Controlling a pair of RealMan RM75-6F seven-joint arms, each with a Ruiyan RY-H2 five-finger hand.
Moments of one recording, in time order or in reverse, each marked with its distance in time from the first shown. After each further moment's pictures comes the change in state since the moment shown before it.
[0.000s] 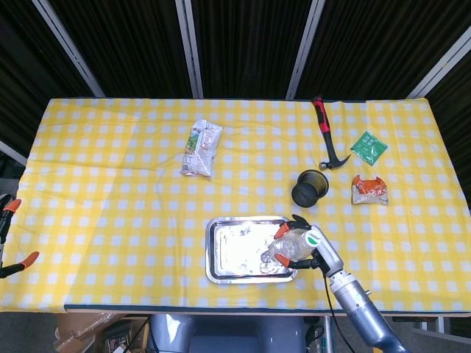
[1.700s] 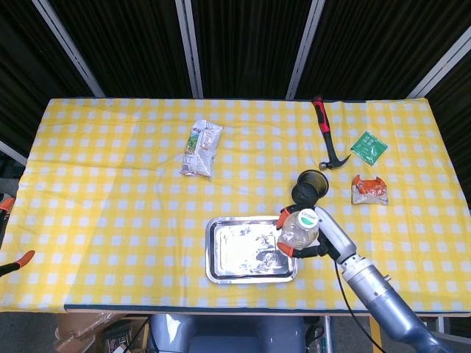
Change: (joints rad) left arm 0.008 0.008 -0.007 -0.001 -0.012 0.011 -0.025; right arm 0.091 0.355 0.150 -0.276 0.199 -0.153 -0.065
